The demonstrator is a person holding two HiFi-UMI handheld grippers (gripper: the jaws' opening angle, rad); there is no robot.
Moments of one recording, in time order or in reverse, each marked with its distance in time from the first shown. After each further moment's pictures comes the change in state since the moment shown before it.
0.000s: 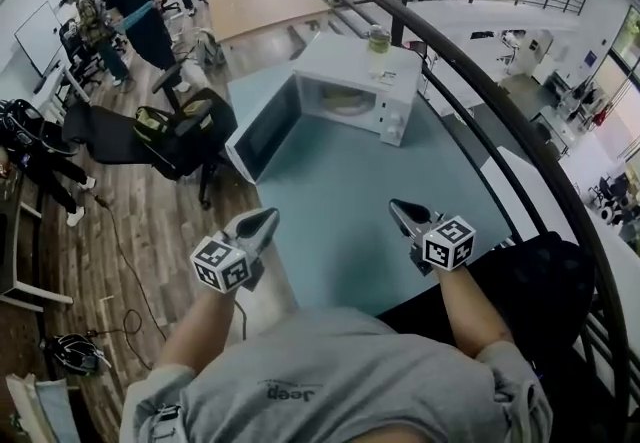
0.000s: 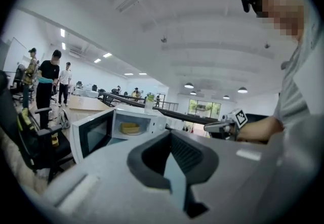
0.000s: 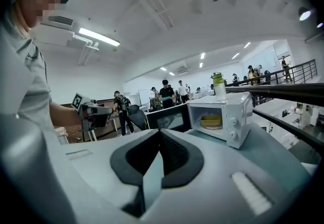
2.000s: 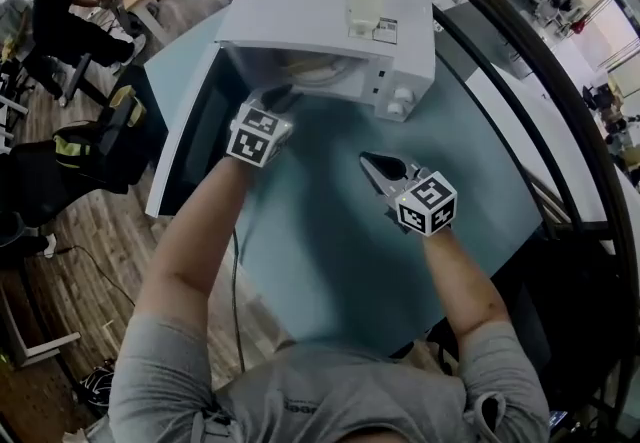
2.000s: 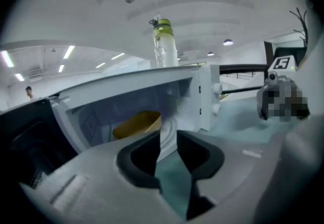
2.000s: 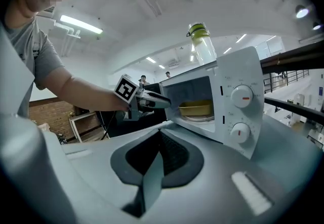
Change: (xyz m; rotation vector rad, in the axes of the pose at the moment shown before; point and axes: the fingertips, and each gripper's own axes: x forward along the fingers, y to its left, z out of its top) left arm 0.442 0.274 -0.083 0.405 0.340 -0.082; right arm 0.235 -0.224 -0.075 0.021 0.063 -0.097
